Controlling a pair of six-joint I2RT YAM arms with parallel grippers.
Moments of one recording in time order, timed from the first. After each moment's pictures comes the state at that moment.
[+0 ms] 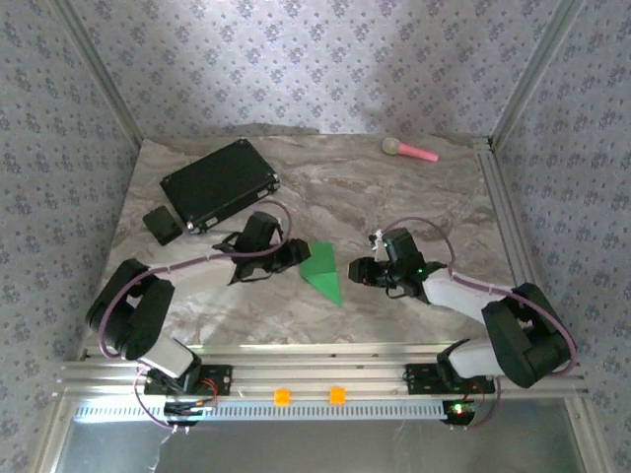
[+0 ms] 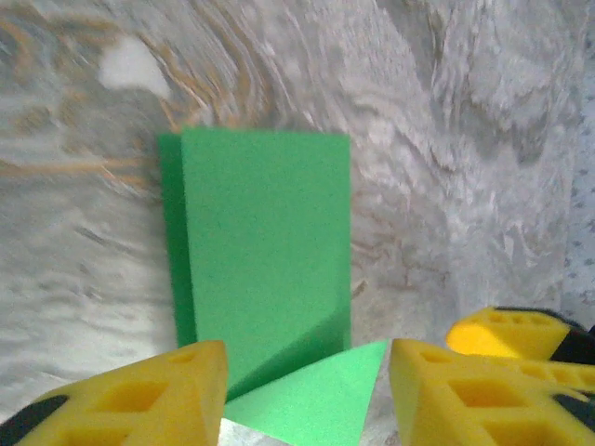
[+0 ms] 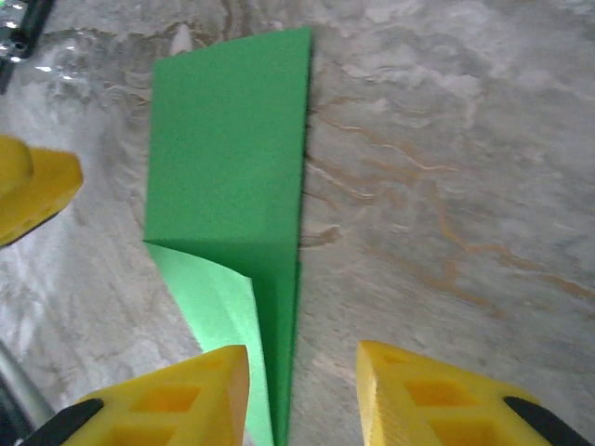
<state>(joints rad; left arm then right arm) -0.59 1.53 0.75 0.00 0.33 -0.92 0.50 1.35 0.52 0.03 -0.39 0.61</state>
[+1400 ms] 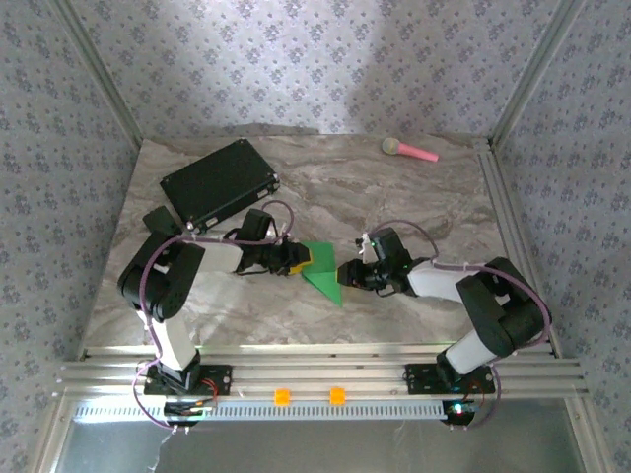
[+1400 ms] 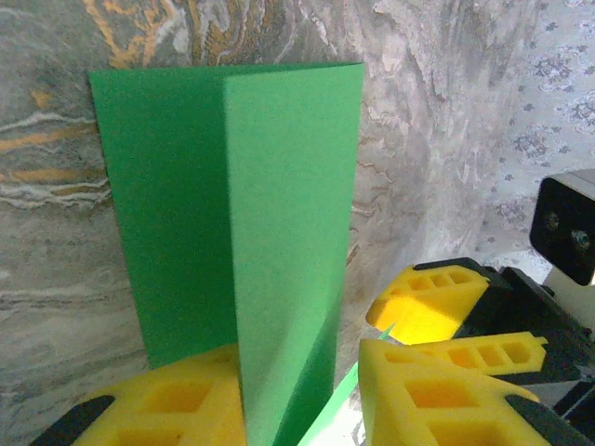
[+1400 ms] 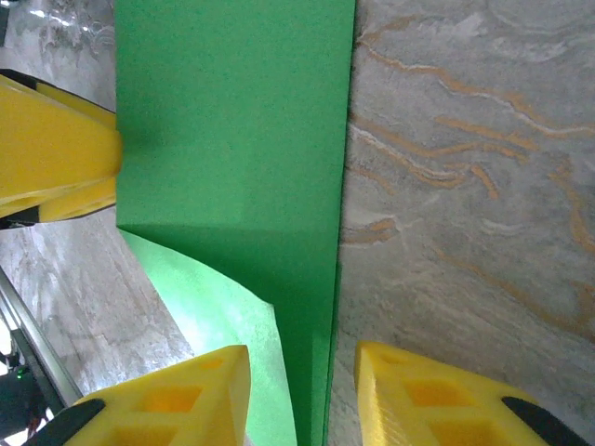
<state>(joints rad) -0.50 1.79 0.79 0.15 0.75 -0.91 0.54 1.54 0.58 0.10 -0.49 0.64</state>
